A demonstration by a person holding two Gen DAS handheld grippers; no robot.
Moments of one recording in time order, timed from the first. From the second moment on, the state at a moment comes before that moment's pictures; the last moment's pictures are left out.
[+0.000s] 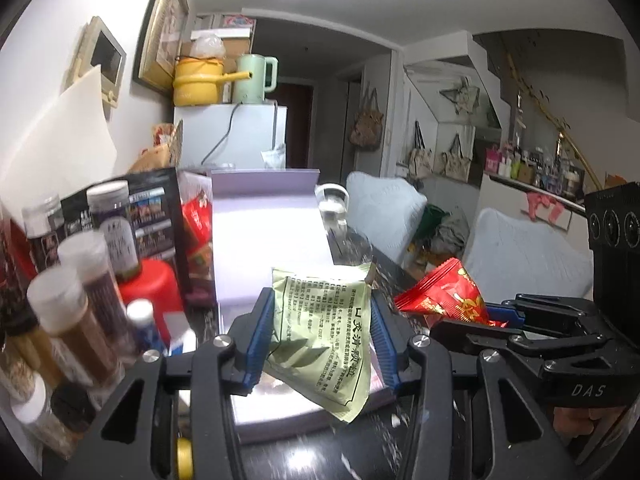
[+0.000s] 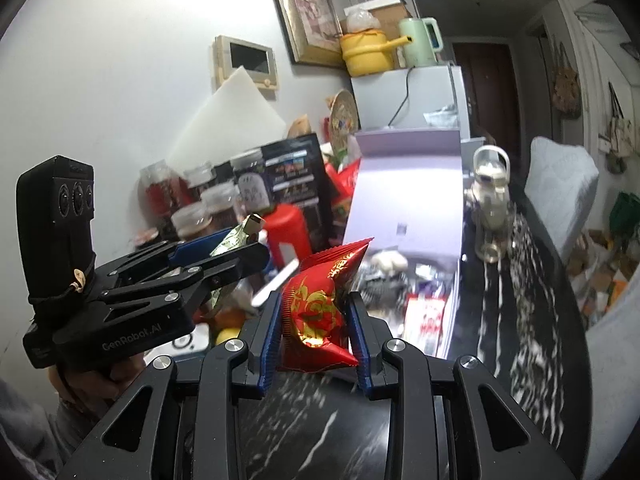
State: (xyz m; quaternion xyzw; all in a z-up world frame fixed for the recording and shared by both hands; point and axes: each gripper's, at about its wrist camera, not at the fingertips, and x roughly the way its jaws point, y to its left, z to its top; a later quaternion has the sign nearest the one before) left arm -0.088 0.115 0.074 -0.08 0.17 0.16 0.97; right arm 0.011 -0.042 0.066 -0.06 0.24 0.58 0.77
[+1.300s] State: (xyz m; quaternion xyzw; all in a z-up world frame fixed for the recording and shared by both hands) left arm 0.066 0.215 -0.014 -0.11 0.30 0.20 0.93; right arm 0.162 0.076 -0.006 -0.07 0.36 0.54 0.76
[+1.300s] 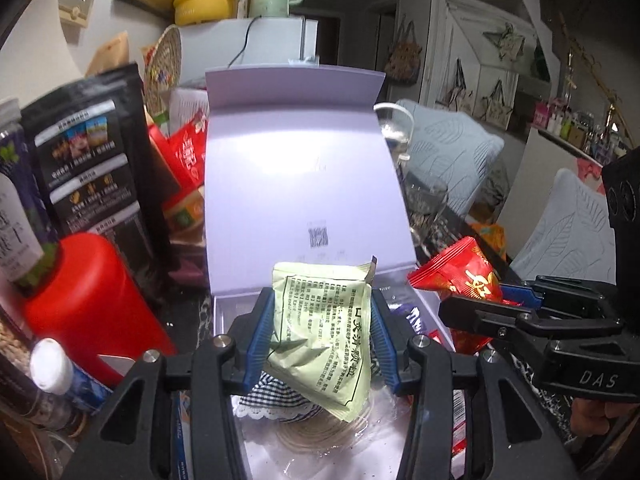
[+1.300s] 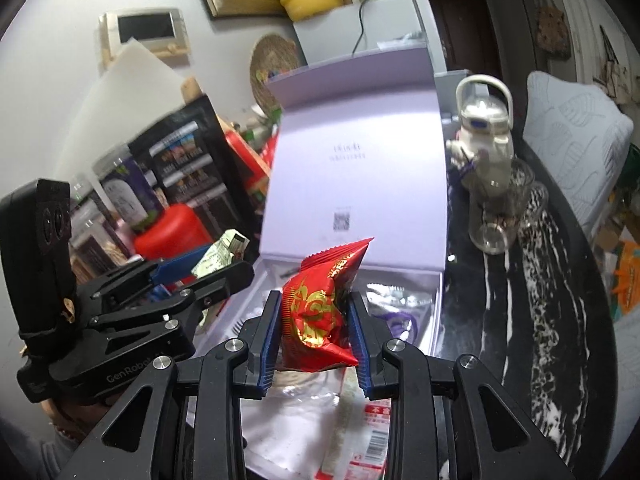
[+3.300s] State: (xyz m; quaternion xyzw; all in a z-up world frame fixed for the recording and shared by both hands) left arm 0.105 0.205 -0.068 -0.08 0.44 0.20 0.87; right arm 0.189 0.094 -0.054 -0.13 0.44 0.49 0.74
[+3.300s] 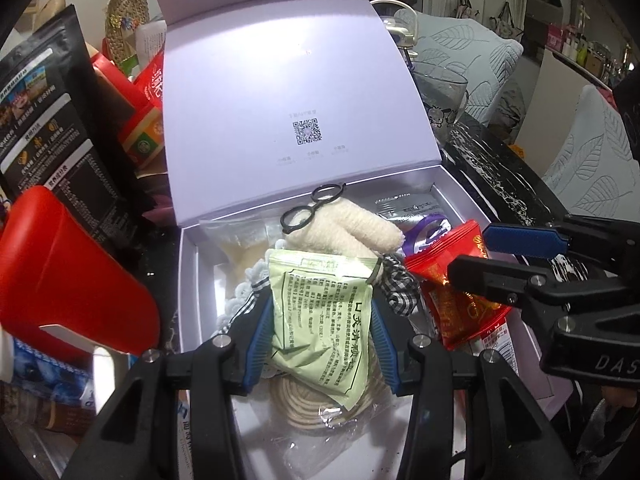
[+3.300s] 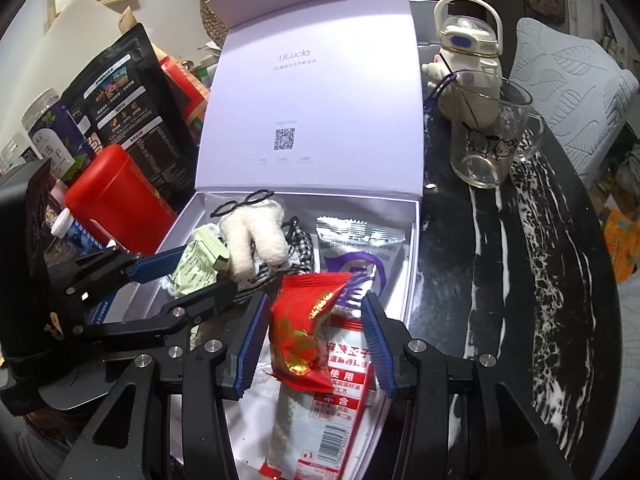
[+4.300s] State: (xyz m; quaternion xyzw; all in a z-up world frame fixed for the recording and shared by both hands) left arm 0.069 0.203 -0.001 -0.10 0.38 0.24 0.89; right arm 0.155 0.069 0.013 -0.14 0.37 0.49 0.78
